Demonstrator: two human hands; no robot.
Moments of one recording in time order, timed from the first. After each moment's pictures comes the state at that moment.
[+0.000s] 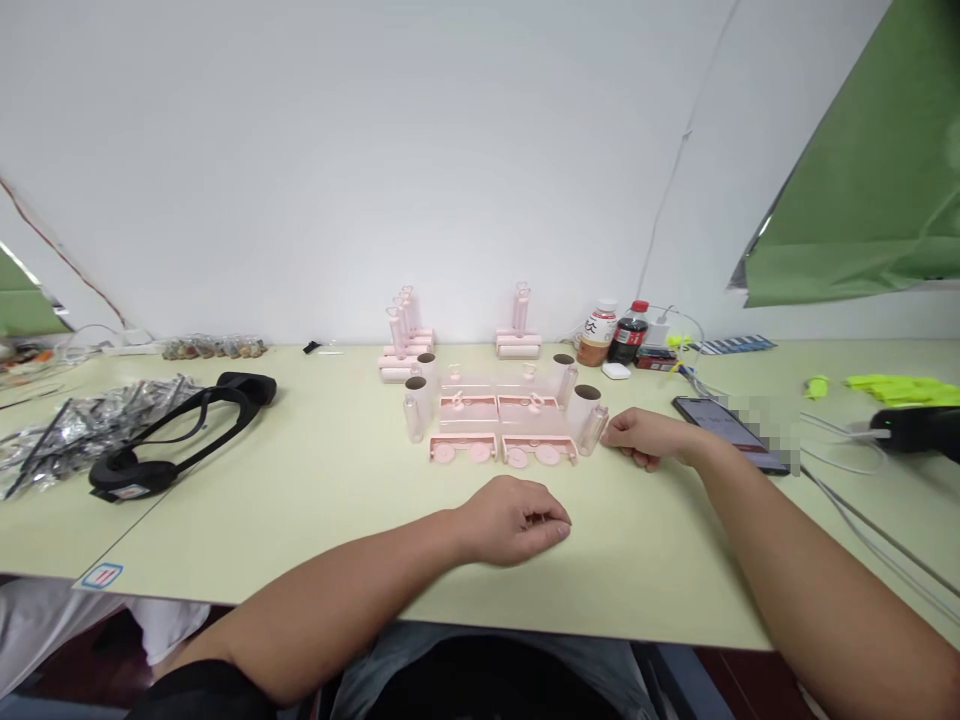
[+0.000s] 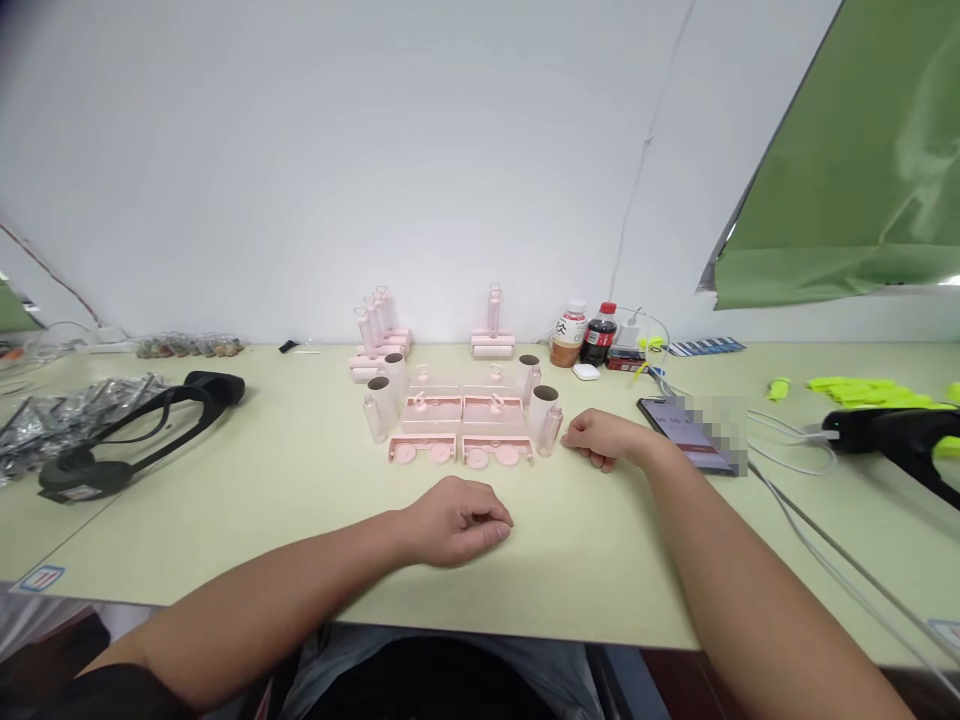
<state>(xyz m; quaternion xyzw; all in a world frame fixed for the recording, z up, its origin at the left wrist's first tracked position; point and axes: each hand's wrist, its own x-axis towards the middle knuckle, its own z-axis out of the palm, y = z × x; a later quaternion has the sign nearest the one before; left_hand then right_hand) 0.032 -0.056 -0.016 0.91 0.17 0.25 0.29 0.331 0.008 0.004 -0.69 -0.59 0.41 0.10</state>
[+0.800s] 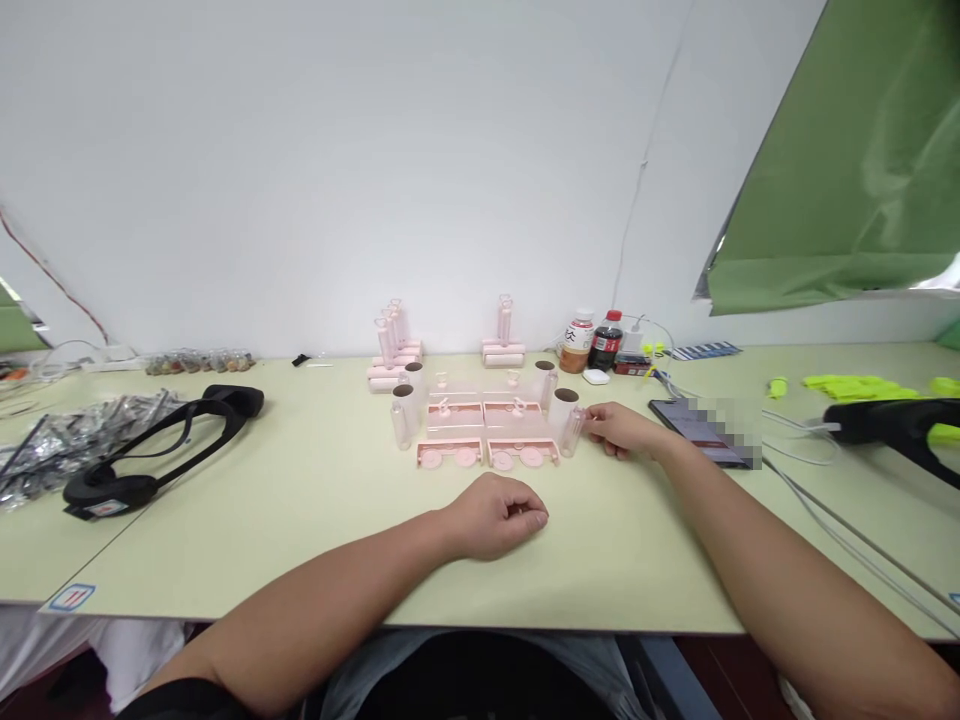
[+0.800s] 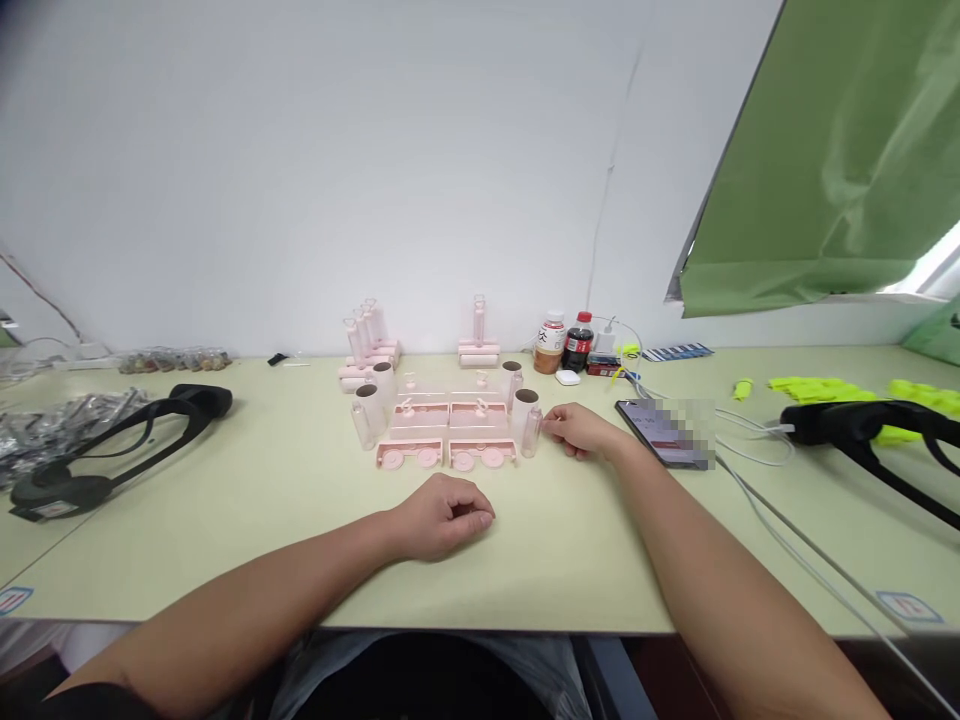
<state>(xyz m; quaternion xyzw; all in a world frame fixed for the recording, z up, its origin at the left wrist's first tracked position) 0.033 -0.051 -0.021 0.86 0.25 0.24 0.37 0.328 0.019 -0.006 -0.69 -0.57 0.37 0.22</state>
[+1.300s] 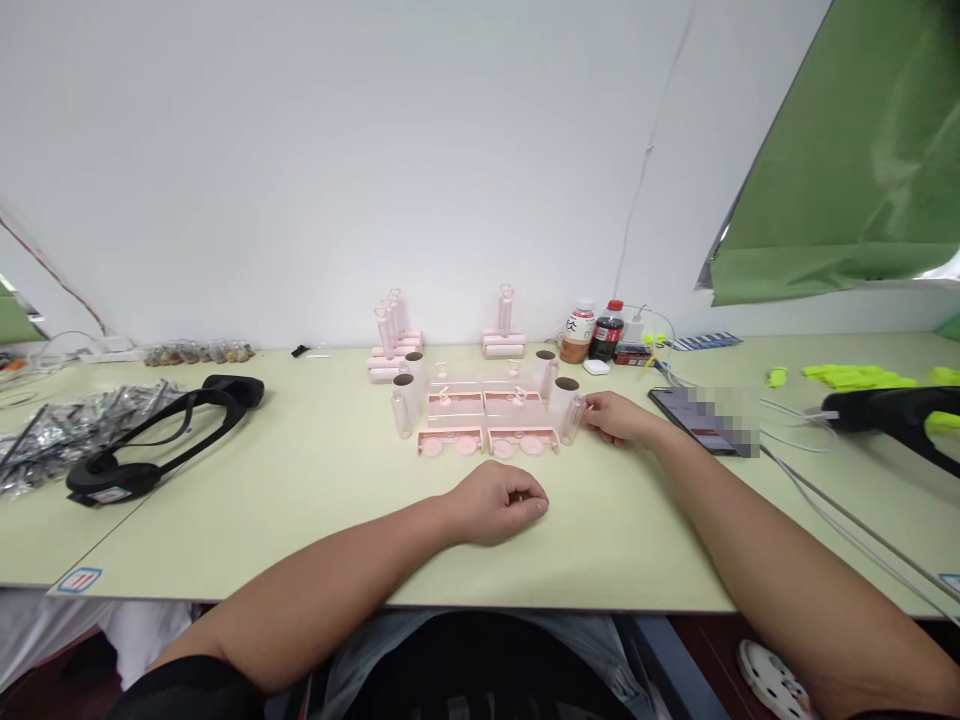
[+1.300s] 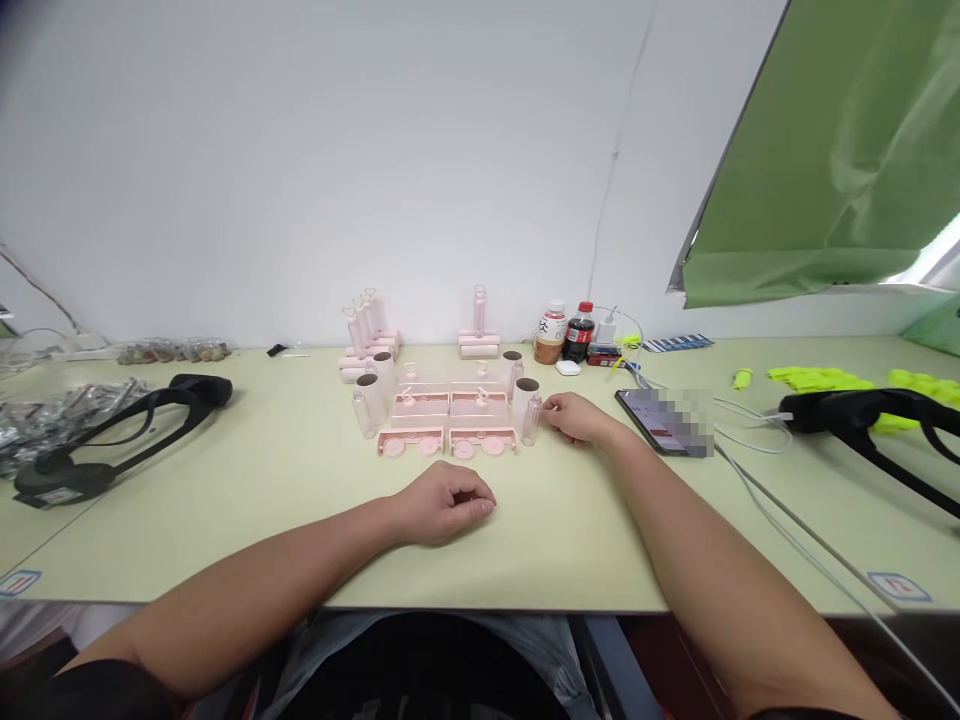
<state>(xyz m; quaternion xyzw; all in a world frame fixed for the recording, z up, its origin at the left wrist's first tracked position) 0.034 -0.052 -0.015 0.87 0.24 0.22 0.36 0.326 0.023 -0.010 -0.70 -0.60 0.33 0.22</state>
